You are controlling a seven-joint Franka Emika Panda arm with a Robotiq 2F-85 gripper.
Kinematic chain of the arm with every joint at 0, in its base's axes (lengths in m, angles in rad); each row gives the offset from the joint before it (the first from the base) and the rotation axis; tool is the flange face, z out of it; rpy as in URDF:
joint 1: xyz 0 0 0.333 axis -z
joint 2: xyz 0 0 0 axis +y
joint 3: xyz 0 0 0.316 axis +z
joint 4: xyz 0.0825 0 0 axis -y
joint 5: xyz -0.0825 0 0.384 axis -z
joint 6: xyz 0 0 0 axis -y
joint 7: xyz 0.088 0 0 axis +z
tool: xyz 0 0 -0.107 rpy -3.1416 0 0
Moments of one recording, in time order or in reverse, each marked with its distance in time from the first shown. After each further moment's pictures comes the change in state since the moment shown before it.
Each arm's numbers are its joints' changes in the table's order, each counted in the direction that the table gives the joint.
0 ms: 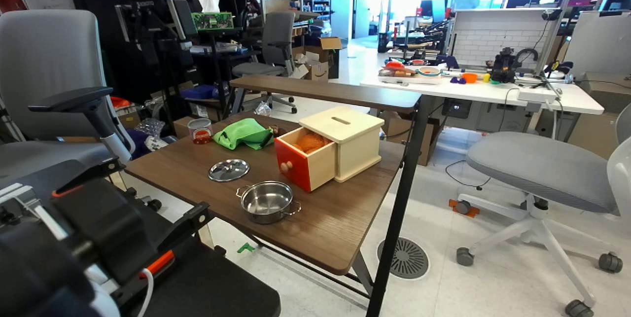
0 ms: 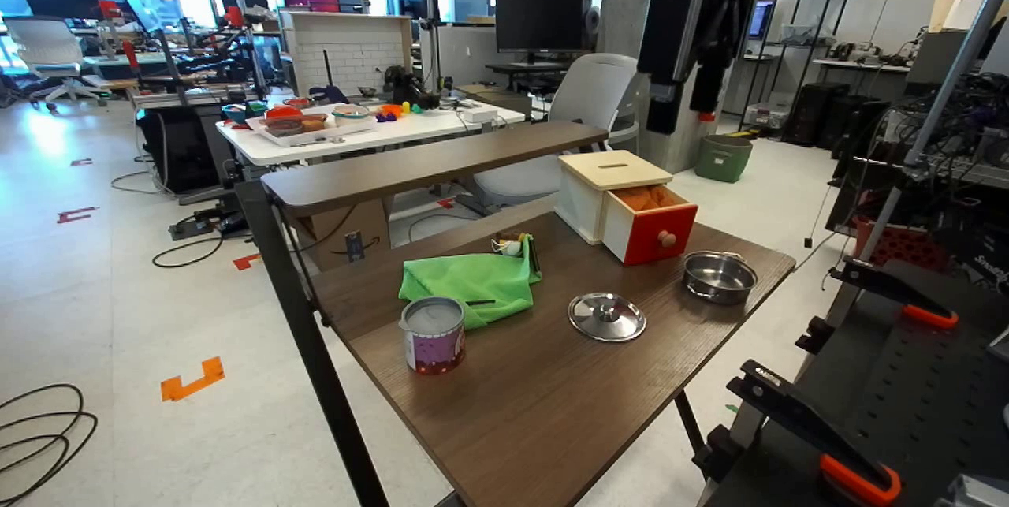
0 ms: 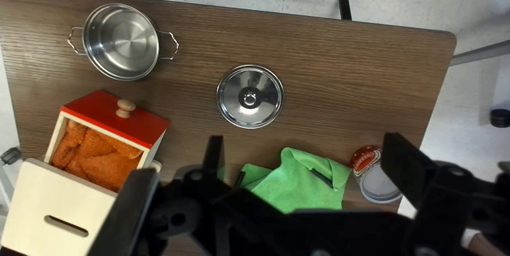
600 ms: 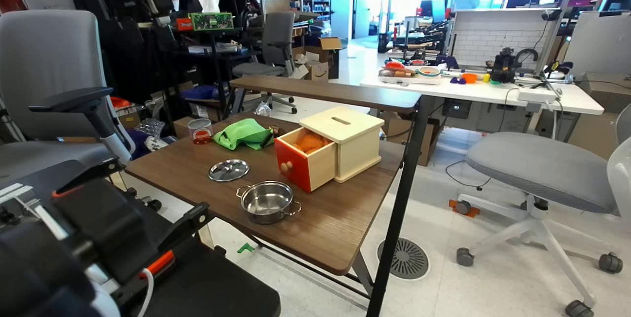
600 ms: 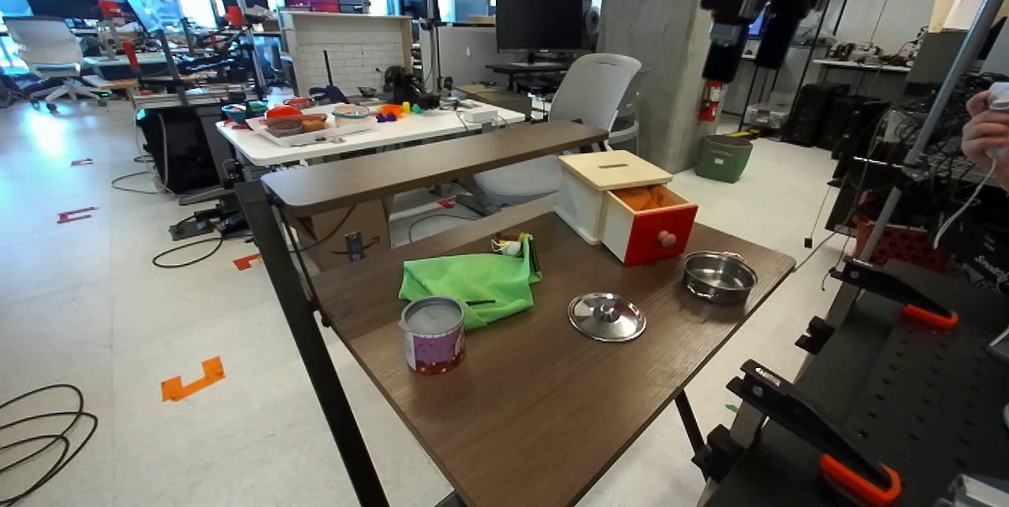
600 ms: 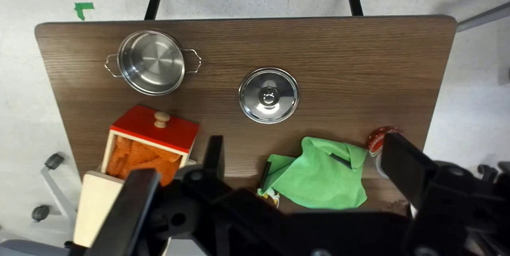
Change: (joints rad) arm 0.019 -0.205 0.000 -0.136 -0.013 0.000 -0.087
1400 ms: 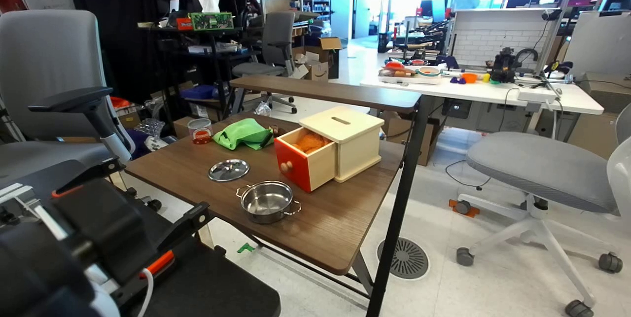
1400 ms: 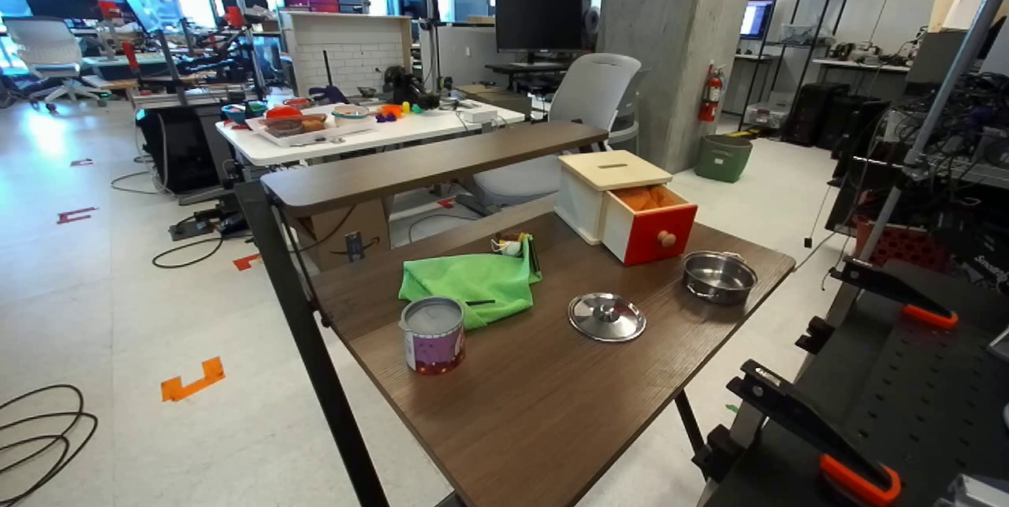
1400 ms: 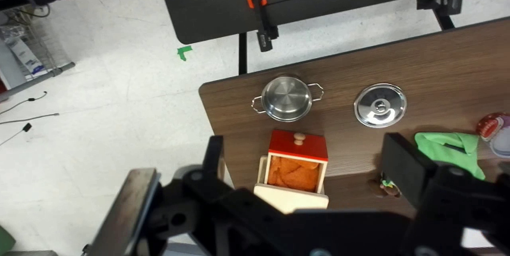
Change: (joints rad) arm 0.153 -0.546 -0.073 -0.133 0.097 -0.393 -0.040
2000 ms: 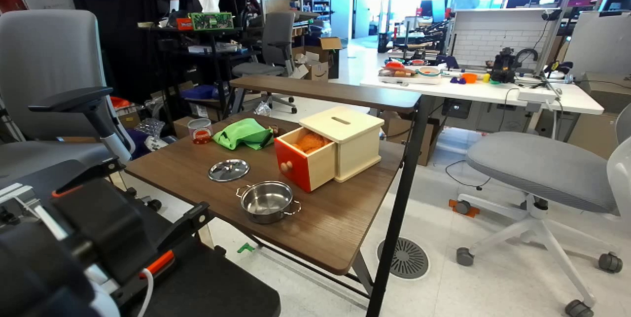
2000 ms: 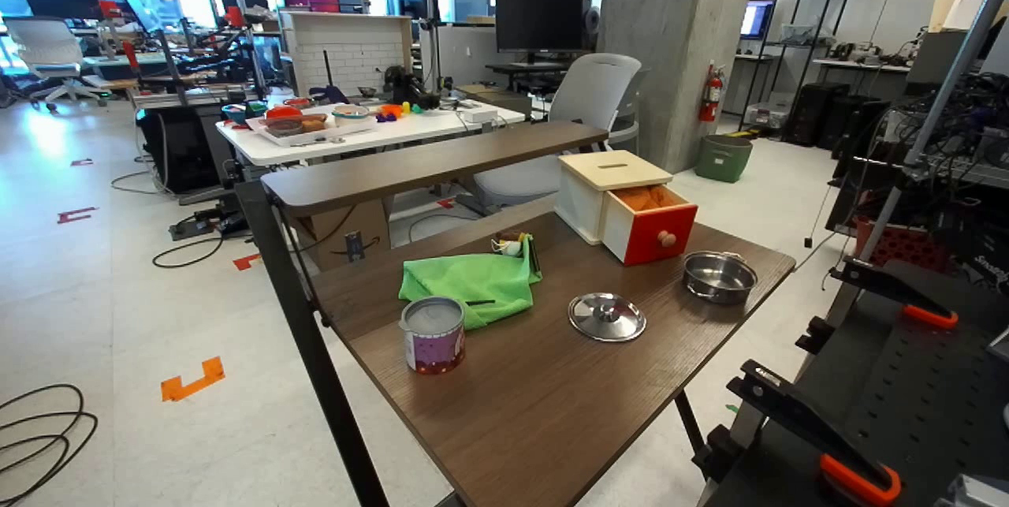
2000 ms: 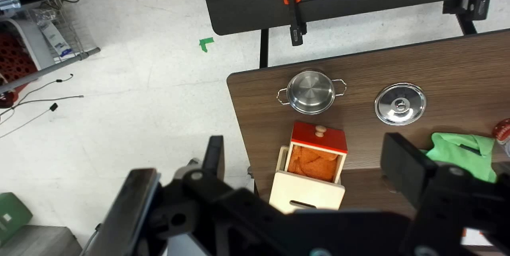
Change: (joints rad) arm 0.039 -0.064 -0.017 0.074 0.055 -0.120 0.108
